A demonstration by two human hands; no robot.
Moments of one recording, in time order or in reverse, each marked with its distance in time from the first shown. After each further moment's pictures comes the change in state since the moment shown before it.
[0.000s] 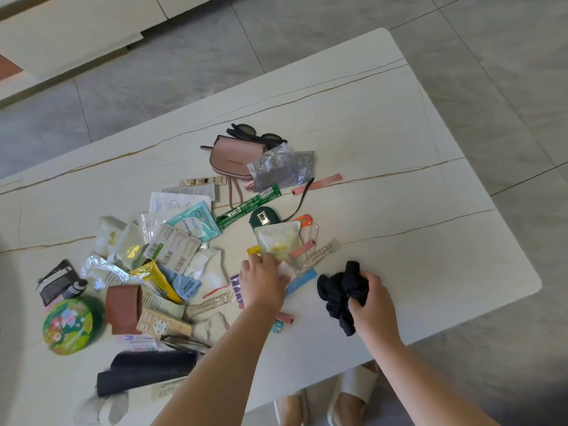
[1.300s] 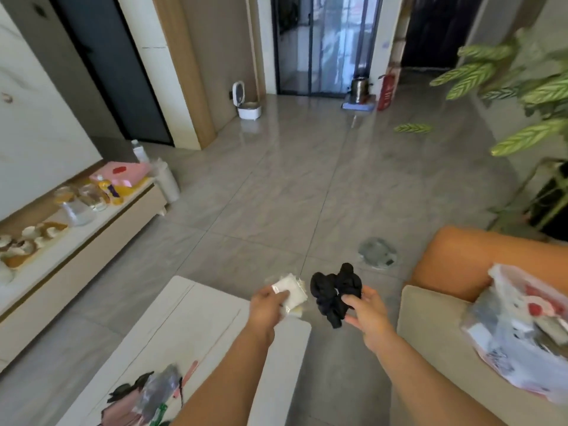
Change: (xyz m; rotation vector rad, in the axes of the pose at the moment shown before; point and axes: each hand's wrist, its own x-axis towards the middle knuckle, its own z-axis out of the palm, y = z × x) left_hand -0.351 0.314 -0.271 -0.927 -0.590 0.405; right_hand -0.303 -0.026 -0.399 1.318 0.668 0.052
